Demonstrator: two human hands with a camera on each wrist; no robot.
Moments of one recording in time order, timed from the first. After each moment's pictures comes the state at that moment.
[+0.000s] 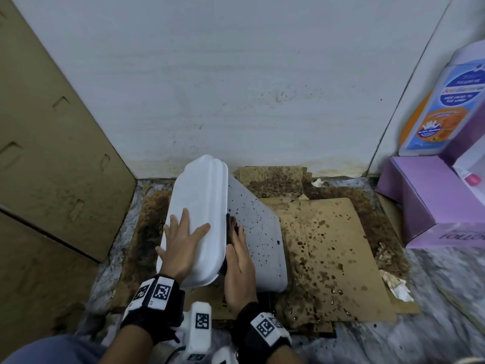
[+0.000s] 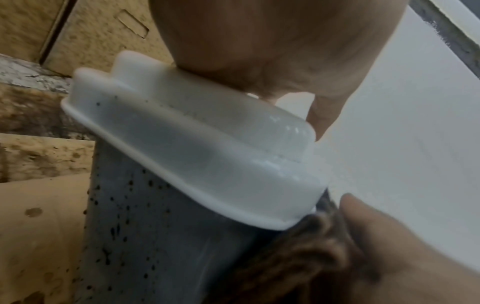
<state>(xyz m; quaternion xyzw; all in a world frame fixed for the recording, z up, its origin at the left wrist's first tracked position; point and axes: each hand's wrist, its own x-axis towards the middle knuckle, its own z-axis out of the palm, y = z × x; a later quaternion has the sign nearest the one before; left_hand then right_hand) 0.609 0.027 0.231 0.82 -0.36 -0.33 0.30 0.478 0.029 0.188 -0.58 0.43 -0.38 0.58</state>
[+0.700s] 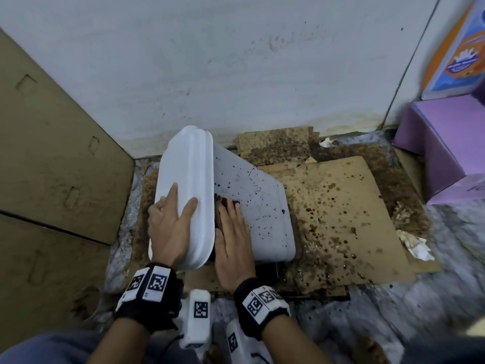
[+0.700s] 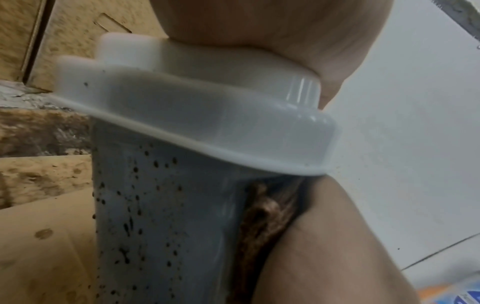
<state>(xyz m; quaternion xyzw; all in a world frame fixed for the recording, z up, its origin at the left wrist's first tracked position) 0.618 0.022 0.211 0.84 -0.35 -0.24 0.34 0.489 0.019 0.151 -0.72 0.43 -0.32 0.44</state>
